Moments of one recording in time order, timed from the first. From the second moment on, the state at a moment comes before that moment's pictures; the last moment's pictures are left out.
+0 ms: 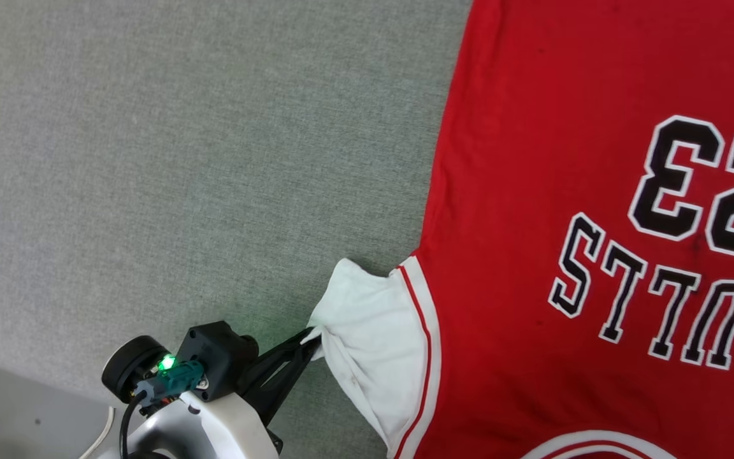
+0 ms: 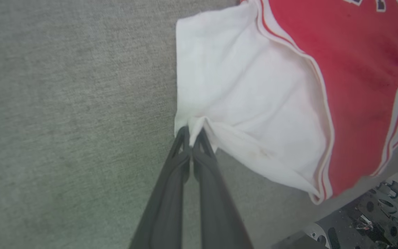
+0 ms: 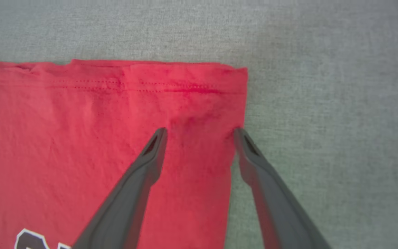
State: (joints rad) left arm -0.09 0.59 -0.49 -0.45 -0.54 0.00 0.38; right arm -1.08 -0.45 -0.31 0.33 0.27 0.13 1.27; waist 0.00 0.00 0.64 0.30
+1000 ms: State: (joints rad) left arm -0.12 0.56 -0.51 -0.38 -0.54 -0.01 0.33; right arm -0.94 -0.46 -0.28 0.37 0.25 0.13 1.26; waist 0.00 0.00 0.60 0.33
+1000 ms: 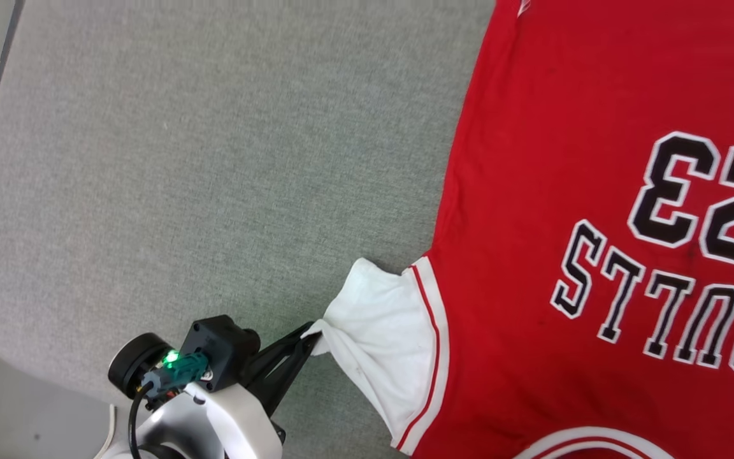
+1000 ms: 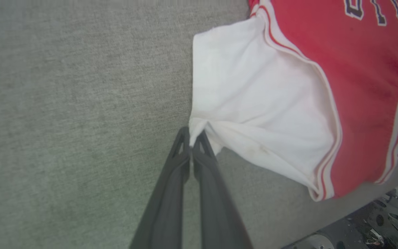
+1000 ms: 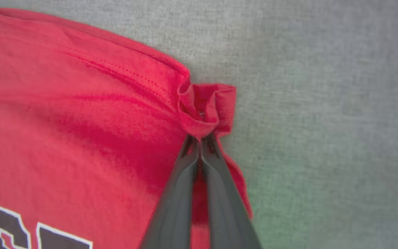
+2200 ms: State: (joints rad) left arm 0.06 0.57 -0.50 -0.35 -0.55 0.13 0.31; right arm -0.03 -0.33 -0.34 0.14 0.55 0.13 1.18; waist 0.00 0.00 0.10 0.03
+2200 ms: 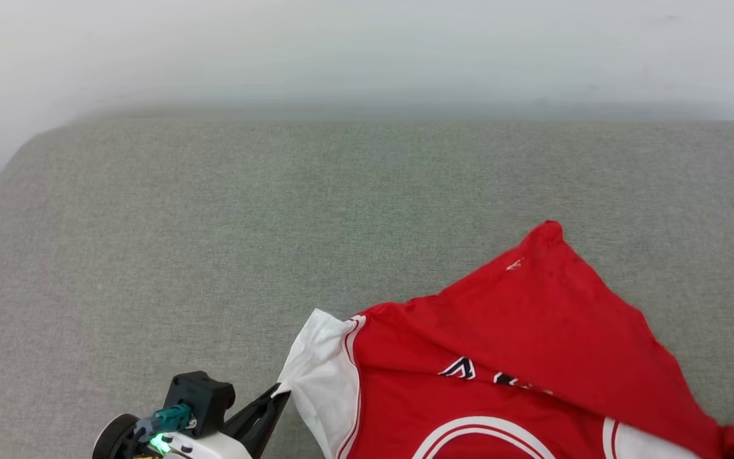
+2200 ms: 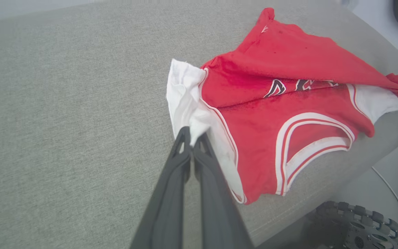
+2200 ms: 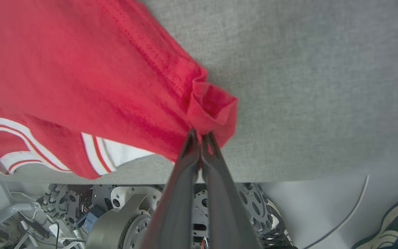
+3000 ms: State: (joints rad) left arm 0.04 0.55 -0.50 -0.34 -0.56 0.13 0.30; right arm -0.08 -0.41 -0.22 0.03 0.65 0.13 1.17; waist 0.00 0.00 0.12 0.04
